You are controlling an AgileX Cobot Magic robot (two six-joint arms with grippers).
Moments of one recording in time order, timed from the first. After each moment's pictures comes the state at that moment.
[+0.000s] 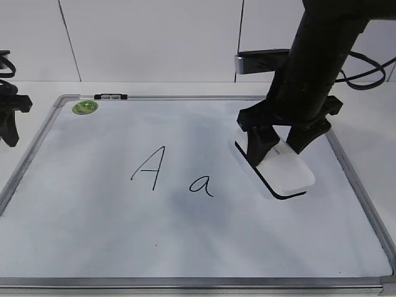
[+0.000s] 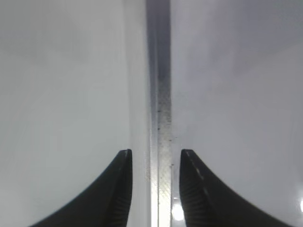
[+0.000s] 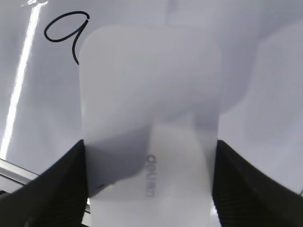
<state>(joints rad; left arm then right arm) -0.02 1.93 -1.45 -0.06 1.02 -0.03 0.43 1.85 -1.52 0.12 1.22 0.00</state>
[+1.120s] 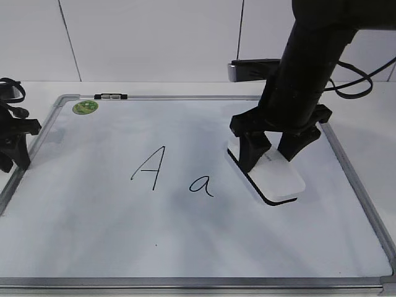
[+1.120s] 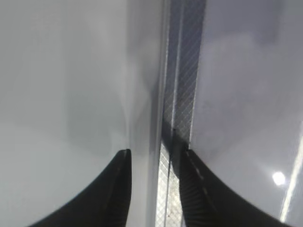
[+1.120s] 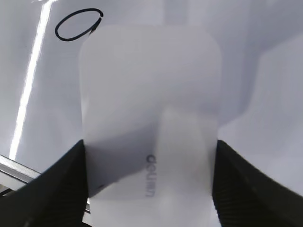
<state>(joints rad) 0.03 2.08 -1.46 -0.16 1.01 0.05 0.43 1.90 -1.53 0.17 1.22 -0.03</state>
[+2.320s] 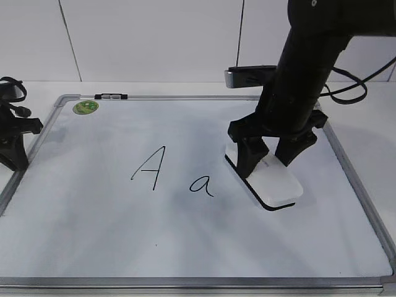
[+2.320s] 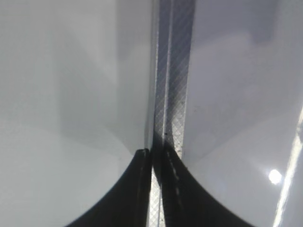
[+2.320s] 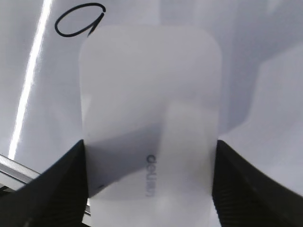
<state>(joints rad) 0.03 2.09 -1.46 -0.17 1.00 0.06 0.43 1.92 -1.53 0.19 1.22 -0.05</state>
